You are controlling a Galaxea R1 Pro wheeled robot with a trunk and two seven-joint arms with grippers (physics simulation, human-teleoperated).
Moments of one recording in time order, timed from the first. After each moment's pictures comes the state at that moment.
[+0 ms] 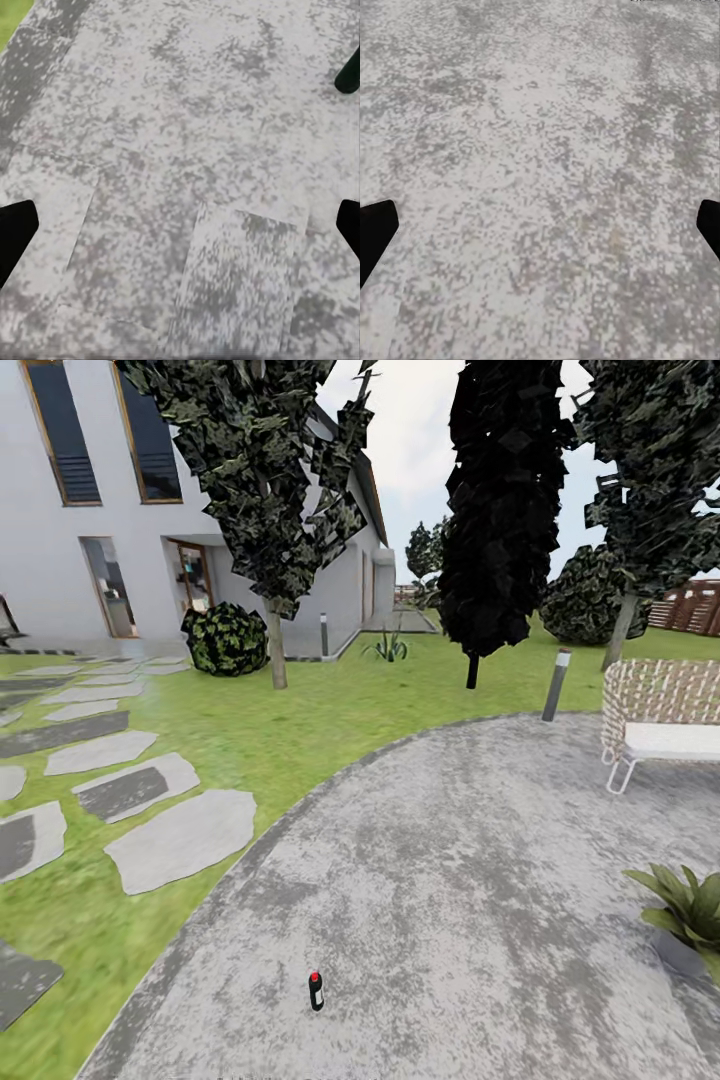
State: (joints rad) left arm -0.20 0.07 0.19 -0.25 0.00 -0.33 0.00; right arm -0.05 -0.07 0.00 -0.54 0.01 -0.31 0.00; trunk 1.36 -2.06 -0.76
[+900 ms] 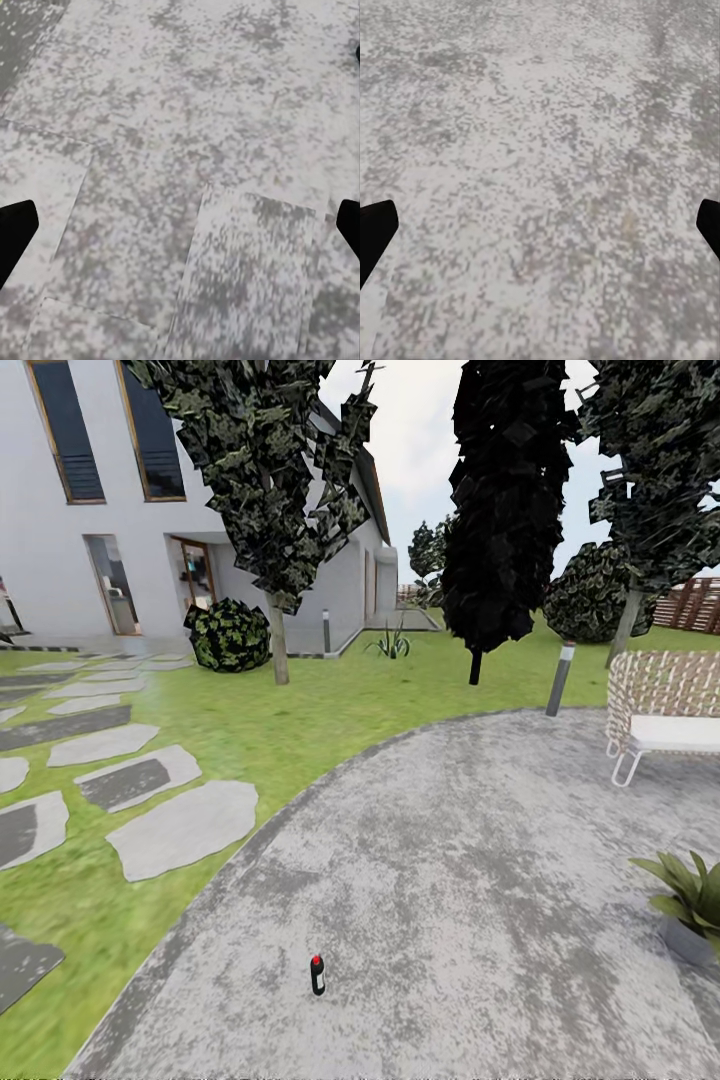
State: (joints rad) left arm -0.20 0.07 0.19 -0.25 0.00 -0.33 0.00; right arm -0.05 -0.07 0.00 -0.54 0.01 -0.31 0.00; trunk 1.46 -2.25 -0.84
